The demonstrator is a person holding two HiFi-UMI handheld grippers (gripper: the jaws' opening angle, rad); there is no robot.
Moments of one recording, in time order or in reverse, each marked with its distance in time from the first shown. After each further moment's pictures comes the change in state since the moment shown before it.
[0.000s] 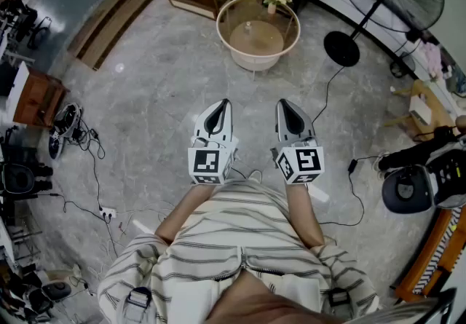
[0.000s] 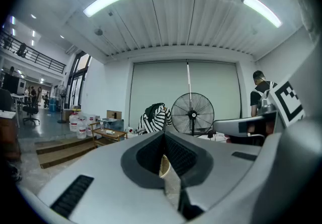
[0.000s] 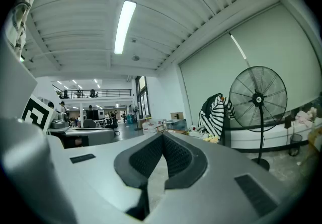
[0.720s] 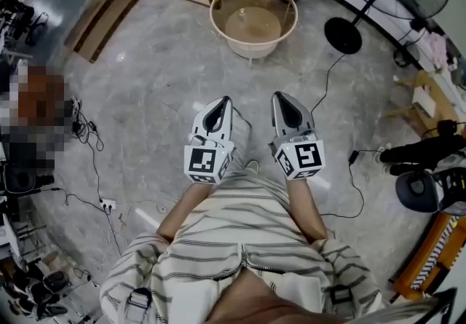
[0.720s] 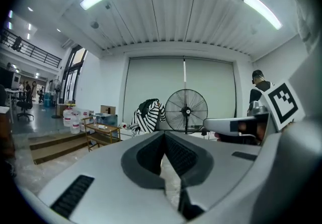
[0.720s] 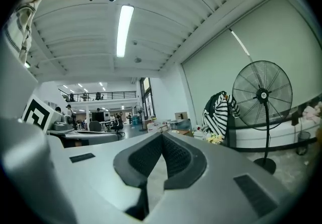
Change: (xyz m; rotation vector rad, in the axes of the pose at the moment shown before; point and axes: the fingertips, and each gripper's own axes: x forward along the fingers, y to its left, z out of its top) left arm 0.031 -0.049 -0.018 -0.015 0.024 -0.062; right arm -0.003 -0.043 -0.013 0.014 -0.010 0.066
